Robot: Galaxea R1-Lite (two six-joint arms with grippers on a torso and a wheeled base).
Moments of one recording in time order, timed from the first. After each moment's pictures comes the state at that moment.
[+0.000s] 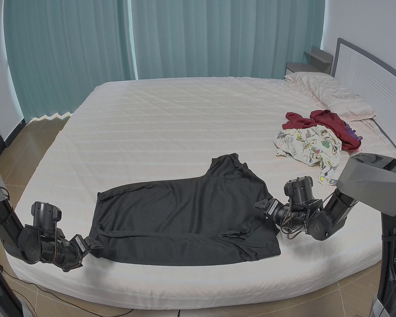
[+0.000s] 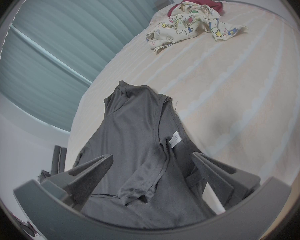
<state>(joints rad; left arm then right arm) 0.07 1.95 -0.33 -0.61 -0.20 -0.70 0.35 2.35 -0.90 -0.78 -0.05 0.87</state>
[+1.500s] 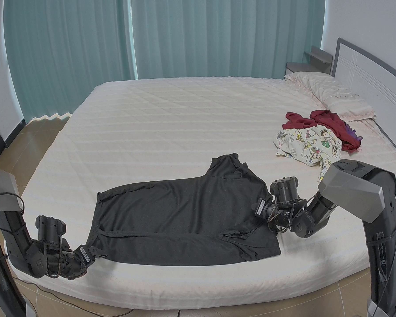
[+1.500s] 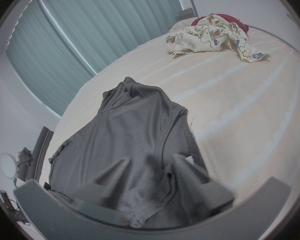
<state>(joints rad) 0.05 2.08 -0.19 -0.91 -0.19 -0.70 0.37 2.51 -1.12 -0.75 -0.13 0.64</state>
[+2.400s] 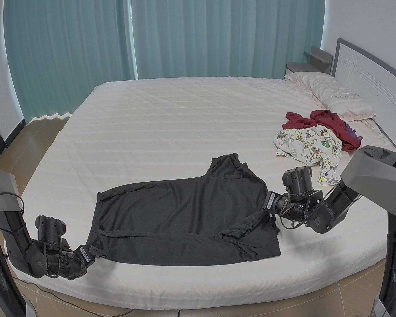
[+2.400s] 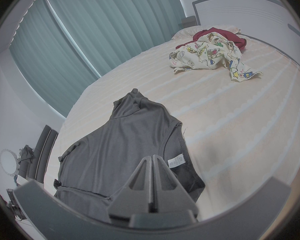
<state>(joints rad) 0.06 2.08 -0.19 -0.91 -0.20 -0.70 0.38 2.30 -0.96 -0.72 -0.16 0.61</state>
